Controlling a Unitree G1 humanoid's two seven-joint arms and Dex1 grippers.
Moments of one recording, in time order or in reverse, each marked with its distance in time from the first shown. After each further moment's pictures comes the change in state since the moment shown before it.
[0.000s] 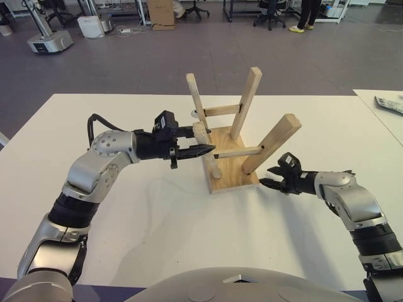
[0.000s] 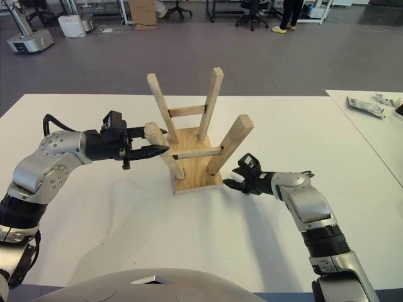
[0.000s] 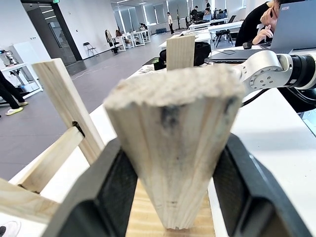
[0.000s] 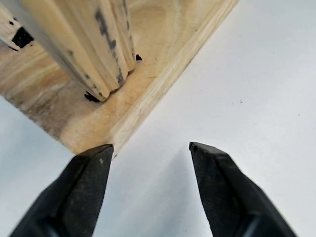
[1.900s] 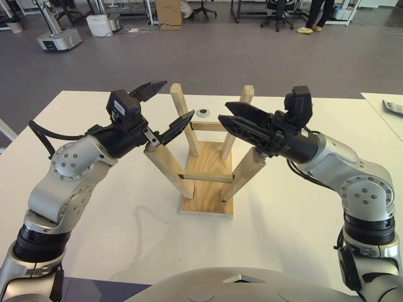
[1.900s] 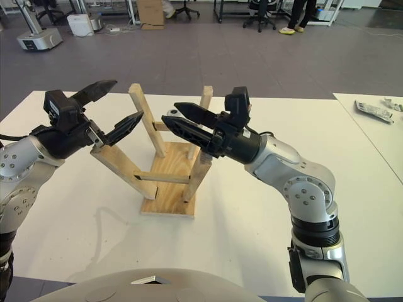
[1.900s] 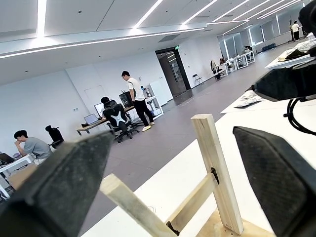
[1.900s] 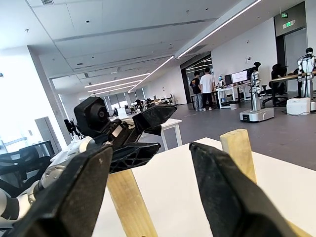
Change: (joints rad) left arm 0.210 0.084 0.201 -0.318 -0.014 -0.135 0.523; right arm -0.213 0.155 -0.161 -0.442 0.989 0.069 -0.416
